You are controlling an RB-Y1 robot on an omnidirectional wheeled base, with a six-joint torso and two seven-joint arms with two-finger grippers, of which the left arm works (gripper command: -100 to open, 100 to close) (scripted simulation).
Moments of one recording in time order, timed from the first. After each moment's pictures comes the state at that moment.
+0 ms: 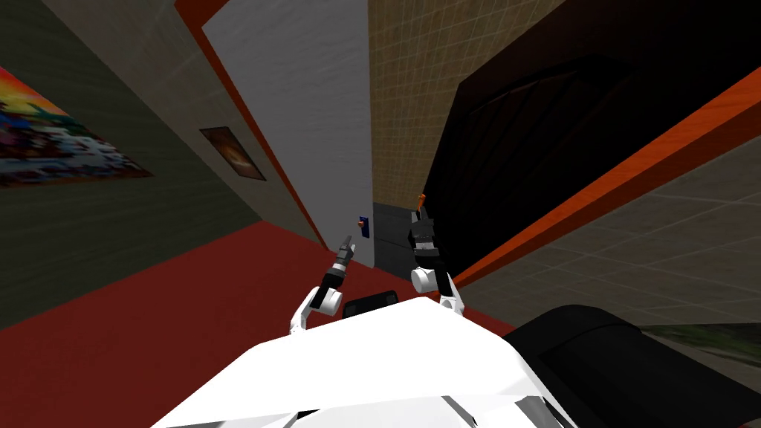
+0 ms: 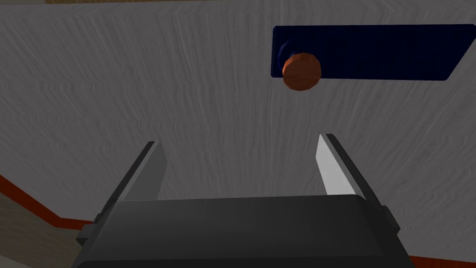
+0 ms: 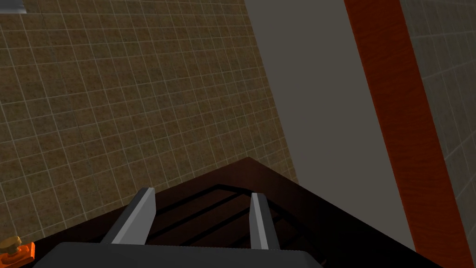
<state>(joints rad) 0.18 0.18 -0.41 -1.61 0.02 -0.30 0.11</state>
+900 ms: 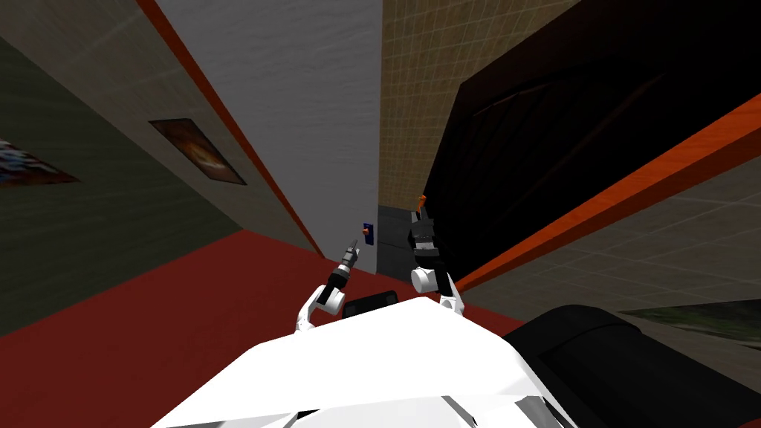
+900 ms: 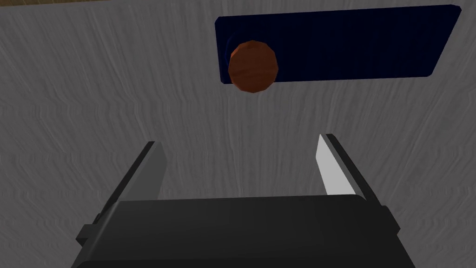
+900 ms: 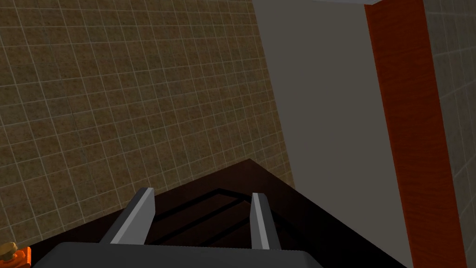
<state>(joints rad) 0.11 0.20 -0.47 -1.47 0.02 -0.29 0.12</state>
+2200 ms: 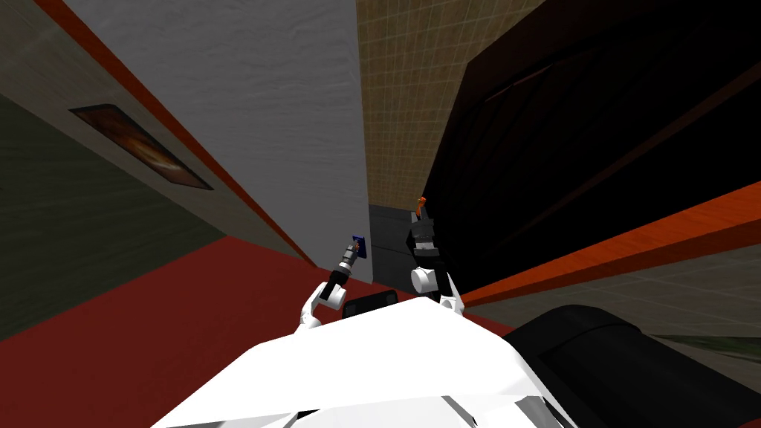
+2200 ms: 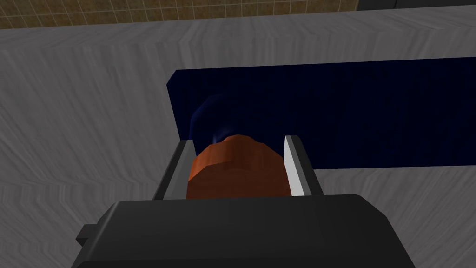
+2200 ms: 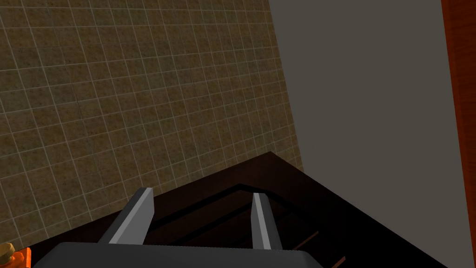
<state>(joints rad) 0.07 0.16 -0.45 -1.41 0.02 -0.30 0.11</state>
